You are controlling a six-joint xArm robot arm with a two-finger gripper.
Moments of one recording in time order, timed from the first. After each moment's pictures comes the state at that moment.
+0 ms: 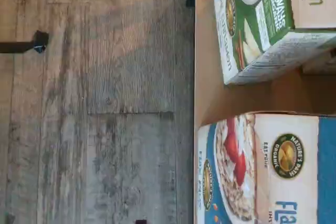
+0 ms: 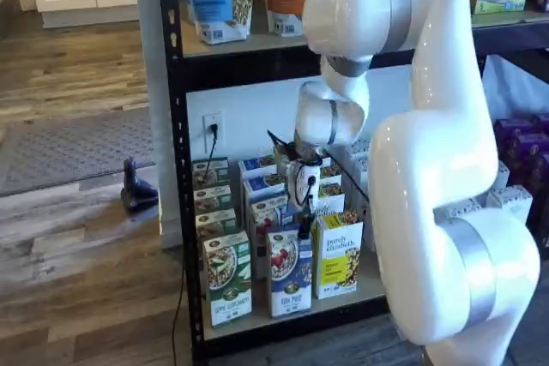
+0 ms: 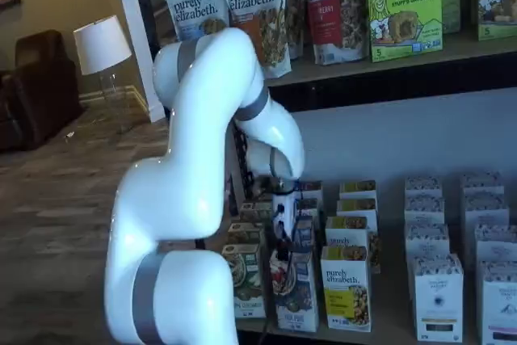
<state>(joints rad) 0.03 0.71 -1.27 0.24 0.58 -1.73</state>
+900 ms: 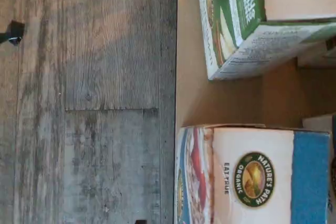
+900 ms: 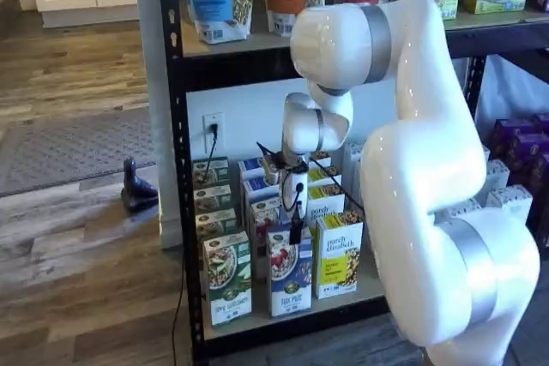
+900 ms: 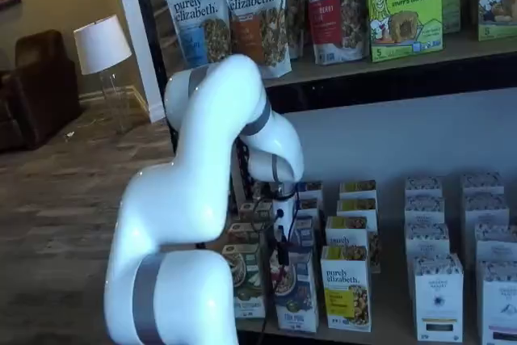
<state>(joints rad) 0.06 0.90 -1.51 0.15 0.65 -1.62</state>
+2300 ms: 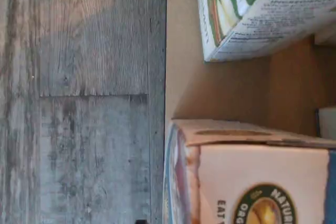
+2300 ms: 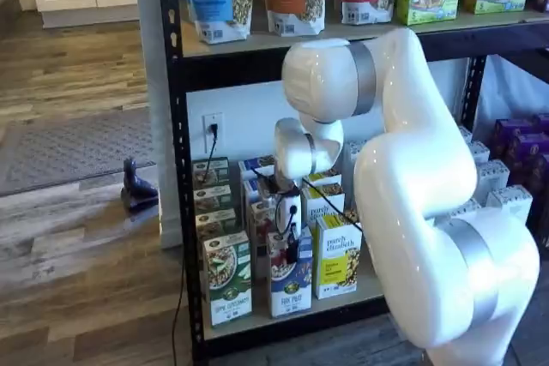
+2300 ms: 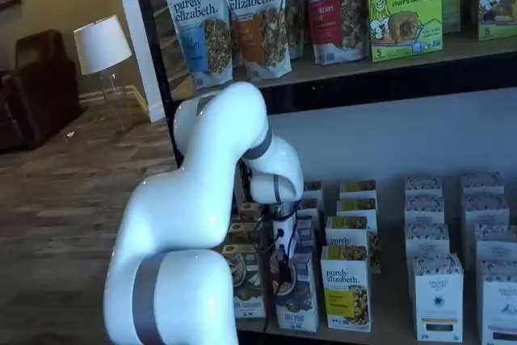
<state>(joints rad) 0.09 1.09 -1.67 0.04 0.63 -1.51</state>
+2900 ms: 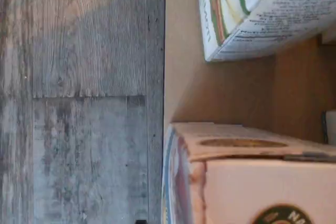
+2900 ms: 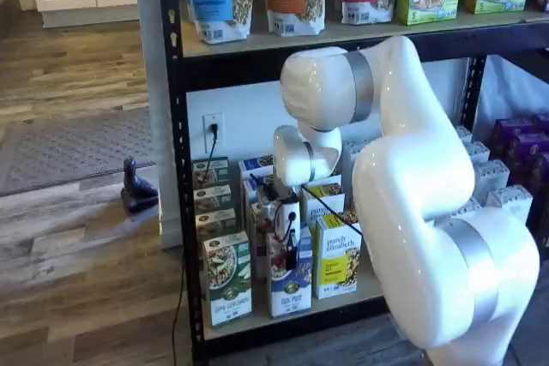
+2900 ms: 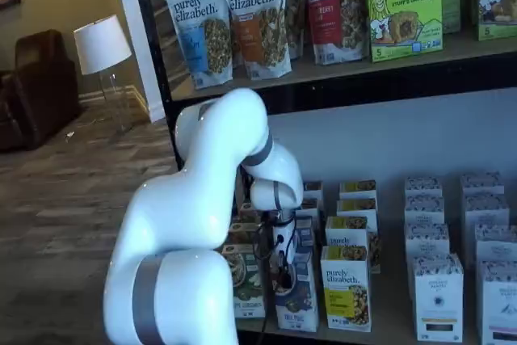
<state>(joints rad) 0.09 1.13 -1.69 0.04 0.61 -1.50</state>
